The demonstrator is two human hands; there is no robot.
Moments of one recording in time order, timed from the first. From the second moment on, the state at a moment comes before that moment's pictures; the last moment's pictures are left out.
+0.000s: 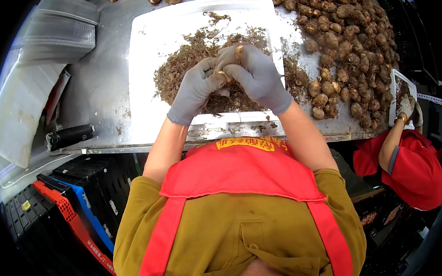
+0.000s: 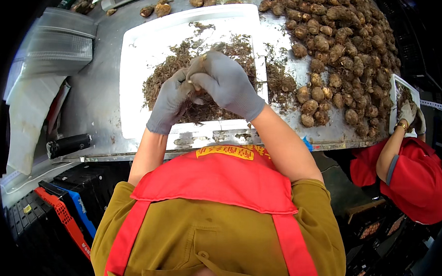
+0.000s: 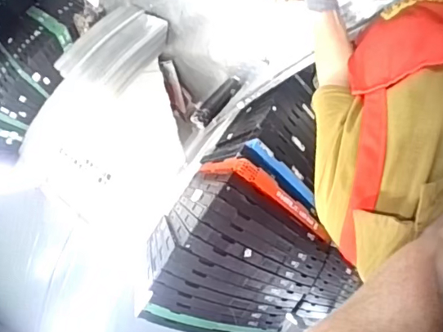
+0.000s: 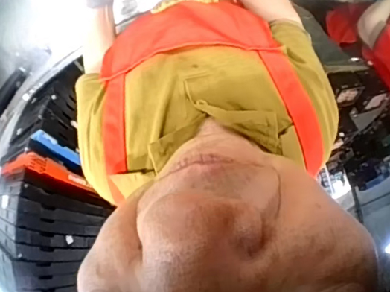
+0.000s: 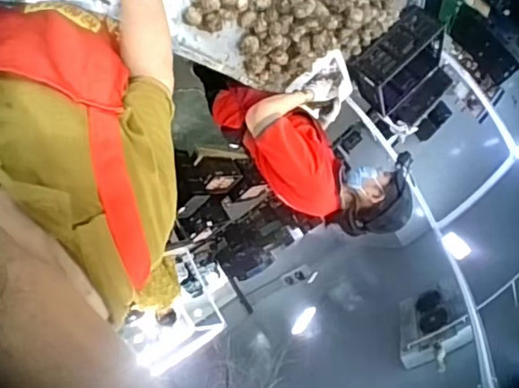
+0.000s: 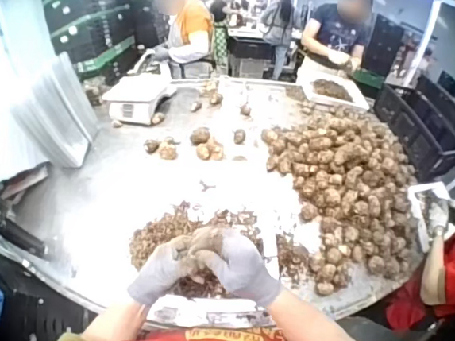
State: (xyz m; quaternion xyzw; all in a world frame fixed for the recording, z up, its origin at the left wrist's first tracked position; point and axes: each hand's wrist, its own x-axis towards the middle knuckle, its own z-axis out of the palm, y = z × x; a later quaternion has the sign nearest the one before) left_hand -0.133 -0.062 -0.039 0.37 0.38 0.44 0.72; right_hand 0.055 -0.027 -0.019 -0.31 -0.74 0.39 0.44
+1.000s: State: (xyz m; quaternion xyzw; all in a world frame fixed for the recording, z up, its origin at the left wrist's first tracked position) left_hand -0.126 -0.060 -0.036 0.30 0.32 0.52 0.73; right_hand 0.071 -0.023 -0.052 -0.43 -0.72 0.41 0.36
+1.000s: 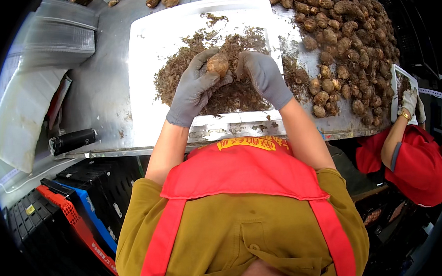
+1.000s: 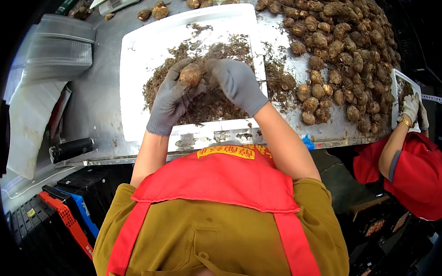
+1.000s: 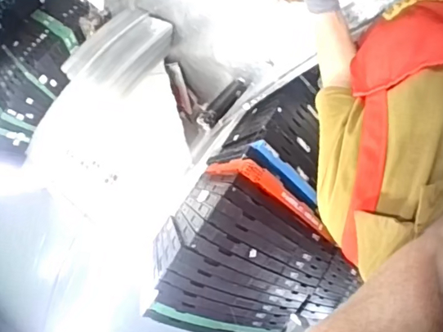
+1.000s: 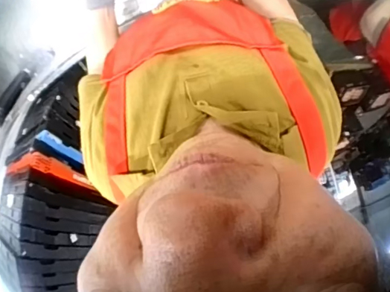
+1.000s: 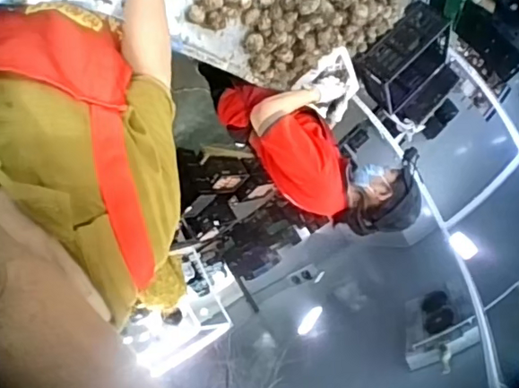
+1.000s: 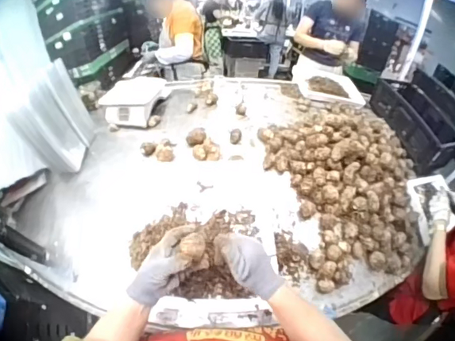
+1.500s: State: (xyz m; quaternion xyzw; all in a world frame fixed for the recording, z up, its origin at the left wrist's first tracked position) left_hand -0.116 -0.064 -0.029 0.32 0.29 0.51 0.74; right_hand 0.042 -0.032 -0.028 -0.40 -0.62 0.46 0.49
